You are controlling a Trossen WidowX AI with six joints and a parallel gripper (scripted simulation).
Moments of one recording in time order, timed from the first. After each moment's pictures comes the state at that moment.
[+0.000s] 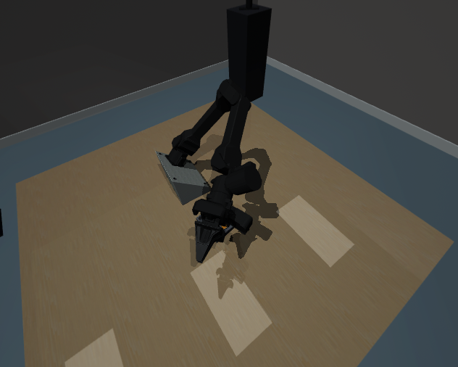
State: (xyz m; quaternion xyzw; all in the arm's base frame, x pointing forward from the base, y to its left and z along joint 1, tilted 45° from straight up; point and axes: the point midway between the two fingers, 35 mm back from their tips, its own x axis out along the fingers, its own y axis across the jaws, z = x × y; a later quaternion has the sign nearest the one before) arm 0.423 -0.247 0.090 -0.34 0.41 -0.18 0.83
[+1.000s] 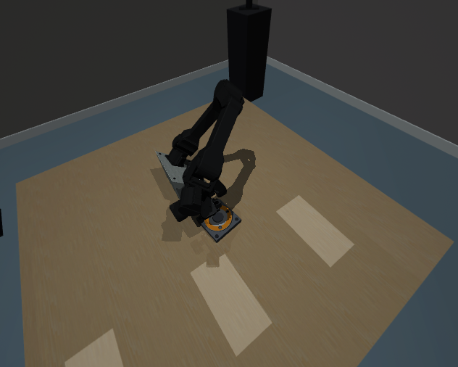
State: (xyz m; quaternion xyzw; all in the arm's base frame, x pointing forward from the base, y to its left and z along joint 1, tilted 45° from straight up) arm 0.259 -0.051 0.003 0.29 0.61 0.24 0.69
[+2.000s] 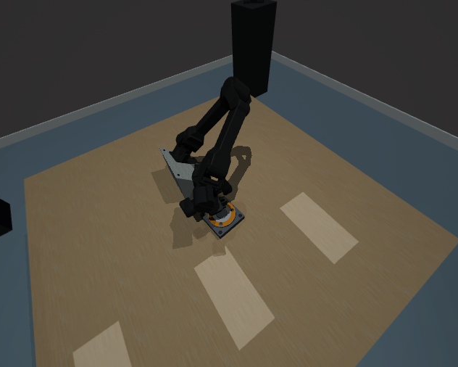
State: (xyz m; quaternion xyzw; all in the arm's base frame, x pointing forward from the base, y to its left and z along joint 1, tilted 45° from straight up) arm 0.250 -0.008 -0.016 0.30 0.62 0.24 0.69
